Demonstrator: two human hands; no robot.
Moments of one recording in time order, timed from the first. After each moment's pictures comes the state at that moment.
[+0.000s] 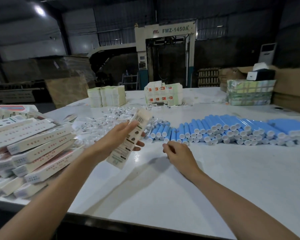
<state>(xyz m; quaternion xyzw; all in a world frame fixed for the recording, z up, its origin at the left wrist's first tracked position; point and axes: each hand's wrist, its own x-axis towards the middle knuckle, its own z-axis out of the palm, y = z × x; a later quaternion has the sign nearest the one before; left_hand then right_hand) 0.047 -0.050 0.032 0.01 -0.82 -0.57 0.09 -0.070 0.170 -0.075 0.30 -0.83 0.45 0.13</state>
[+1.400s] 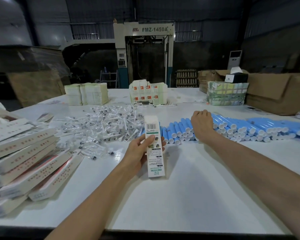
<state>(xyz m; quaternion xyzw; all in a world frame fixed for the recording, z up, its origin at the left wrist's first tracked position) -0.009 -0.002 -0.050 -0.06 -0.54 -0.83 0.05 -0.192 0.221 -0.004 0.05 -0.94 -0.20 0.26</state>
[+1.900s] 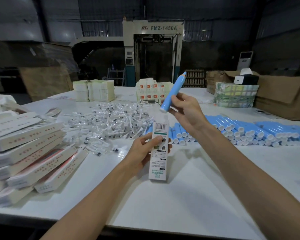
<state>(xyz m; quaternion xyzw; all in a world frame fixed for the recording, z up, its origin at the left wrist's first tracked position) -0.007 -0.008 -0.051 -0.08 -0.59 -0.80 0.04 -0.091 0.153 0.068 0.27 -0.51 0.82 -0.05</state>
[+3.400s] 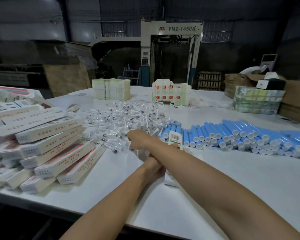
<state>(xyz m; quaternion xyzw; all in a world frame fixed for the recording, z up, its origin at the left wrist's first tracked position) -0.009 -0.001 -0.075 0.11 -0.55 -0.83 0.00 -0.070 -0.039 -0.006 0.44 -0.89 0.05 -0.04</state>
